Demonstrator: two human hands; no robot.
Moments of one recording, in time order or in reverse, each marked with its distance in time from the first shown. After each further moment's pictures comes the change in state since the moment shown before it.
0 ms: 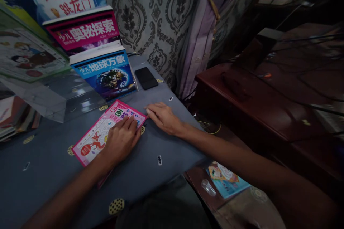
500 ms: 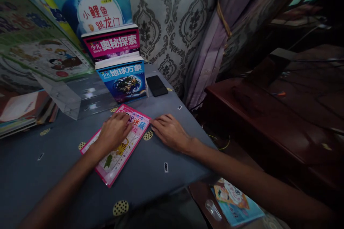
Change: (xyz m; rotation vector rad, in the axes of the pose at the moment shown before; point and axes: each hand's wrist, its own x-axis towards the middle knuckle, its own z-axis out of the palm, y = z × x) left_hand 0.006 -0.050 -0.029 -0.091 -0.348 -0.291; right_hand -0.010 -0.012 0.006 -0.394 -0.062 -0.257
